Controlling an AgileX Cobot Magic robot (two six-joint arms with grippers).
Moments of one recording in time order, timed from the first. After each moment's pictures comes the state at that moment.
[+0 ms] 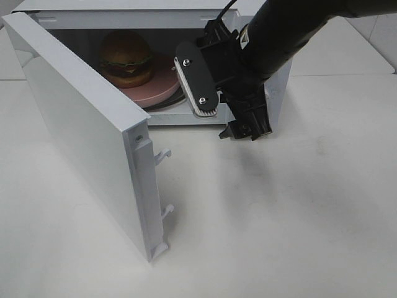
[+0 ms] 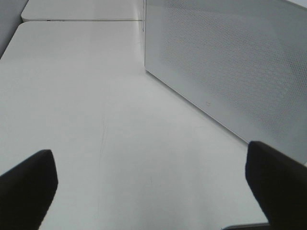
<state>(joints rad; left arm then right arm) 0.04 0.00 -0.51 -0.14 1.07 0.07 0.62 1.76 -1.25 -0.01 0.48 -1.35</state>
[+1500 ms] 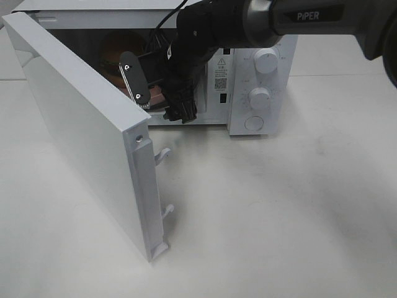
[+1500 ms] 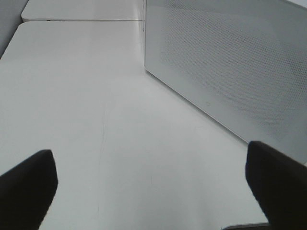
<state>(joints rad) 0.04 0.00 -0.51 -0.14 1.07 0.07 0.64 2.29 -1.84 -0.05 0.43 -1.34</state>
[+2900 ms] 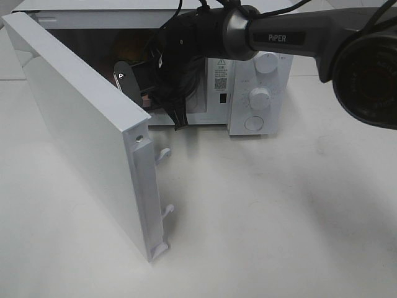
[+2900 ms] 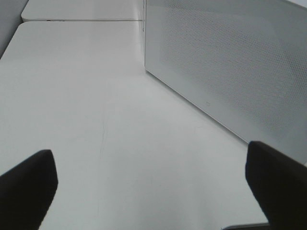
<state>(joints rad) 0.04 0.00 -0.51 -0.14 1.07 0.07 0.64 2.41 -1.99 0.00 0.52 -1.37</state>
